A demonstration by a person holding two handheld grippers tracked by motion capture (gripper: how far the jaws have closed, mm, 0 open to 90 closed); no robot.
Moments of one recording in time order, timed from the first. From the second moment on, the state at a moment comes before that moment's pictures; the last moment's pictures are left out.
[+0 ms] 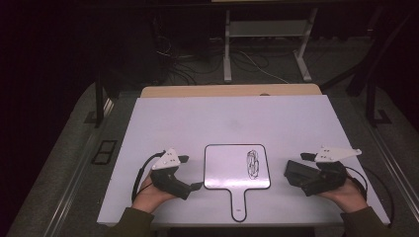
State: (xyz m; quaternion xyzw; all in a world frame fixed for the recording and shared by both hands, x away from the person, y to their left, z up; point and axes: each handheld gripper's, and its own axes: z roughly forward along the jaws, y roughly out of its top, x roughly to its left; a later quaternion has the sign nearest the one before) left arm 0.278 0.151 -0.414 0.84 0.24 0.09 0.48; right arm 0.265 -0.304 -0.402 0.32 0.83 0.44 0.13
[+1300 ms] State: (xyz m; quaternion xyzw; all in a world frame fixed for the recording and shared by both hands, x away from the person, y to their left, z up) left arm 0.279 0.153 -0.414 0.84 0.24 0.08 0.49; right arm 0.290 -0.342 -0.426 0.34 0.87 0.34 0.12
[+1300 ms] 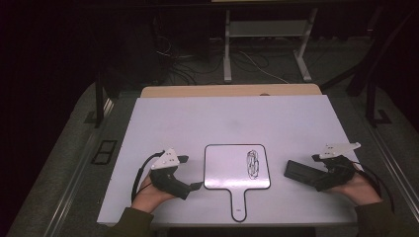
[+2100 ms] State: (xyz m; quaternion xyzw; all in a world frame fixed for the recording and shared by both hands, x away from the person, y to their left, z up) left arm 0.279 0.152 -0.415 0.84 0.24 0.08 0.48; right arm 0.296 -0.342 -0.434 0.30 0.90 0.30 0.08
